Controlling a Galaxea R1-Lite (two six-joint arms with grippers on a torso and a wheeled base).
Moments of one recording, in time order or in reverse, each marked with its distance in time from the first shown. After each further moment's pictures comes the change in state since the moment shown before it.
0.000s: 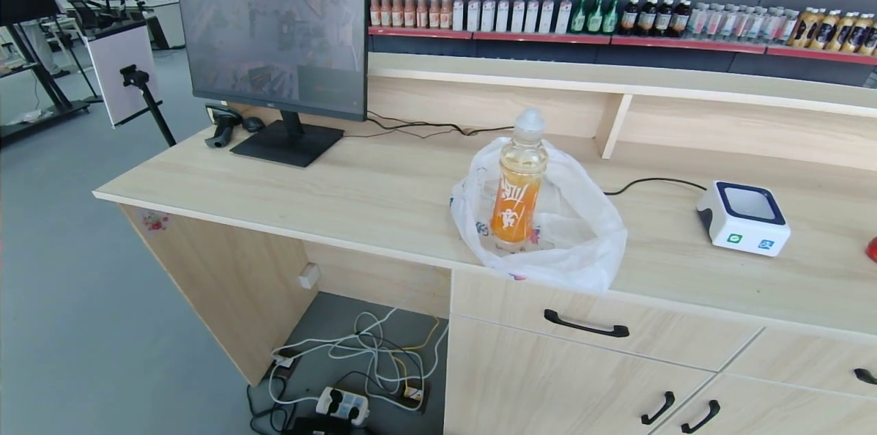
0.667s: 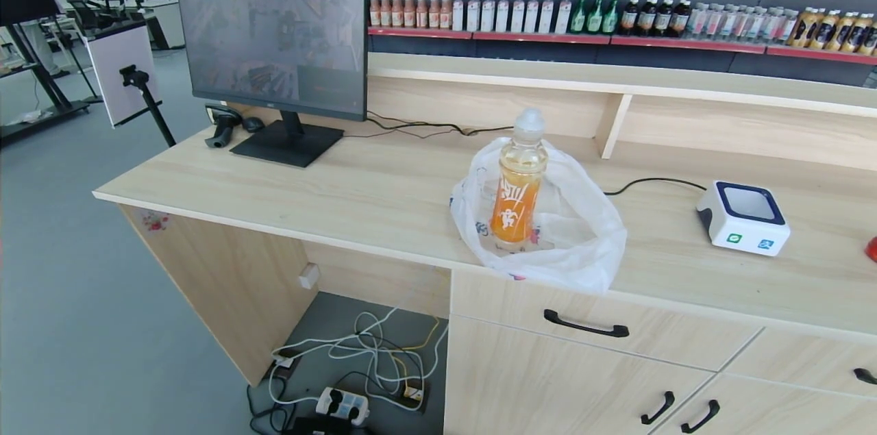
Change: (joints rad) left arm 0.000 0.000 0.000 0.001 0.000 0.001; right arm 0.011 -0.050 0.001 0.000 0.016 0.114
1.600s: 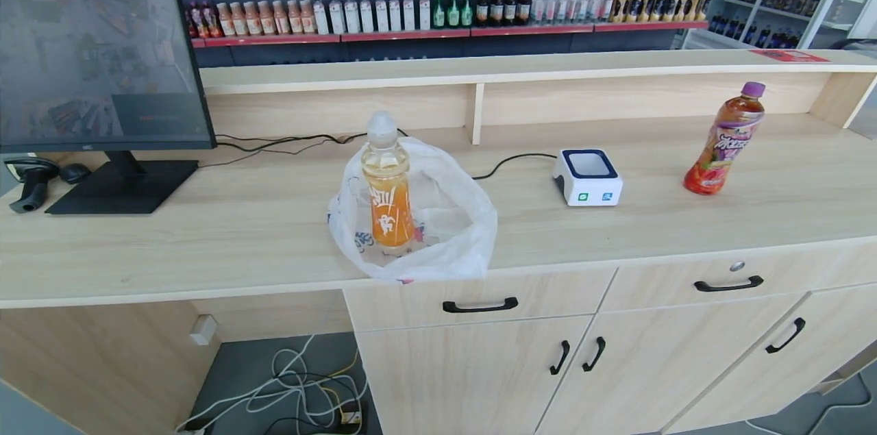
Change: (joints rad) left arm 0.000 0.000 0.000 0.003 -0.001 0.009; right arm 0.004 0.000 0.060 -0.147 0.000 -0.045
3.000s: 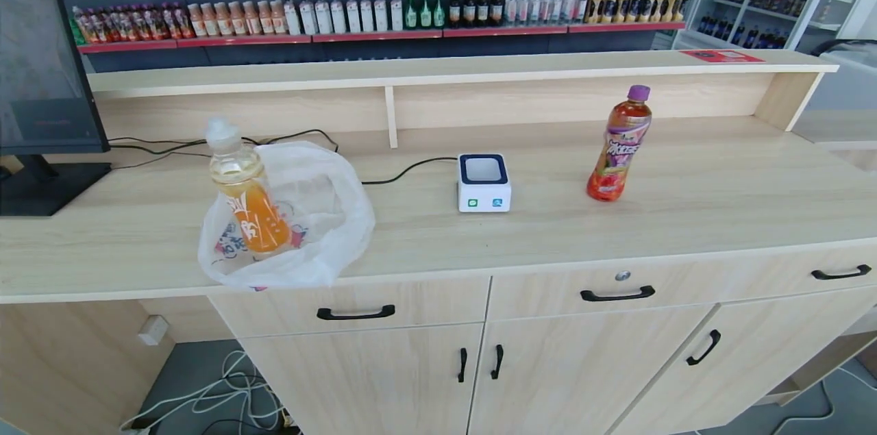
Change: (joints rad) left arm 0.000 0.000 0.000 0.005 0.000 0.003; right arm -0.001 0.002 0.006 0.003 0.024 0.029
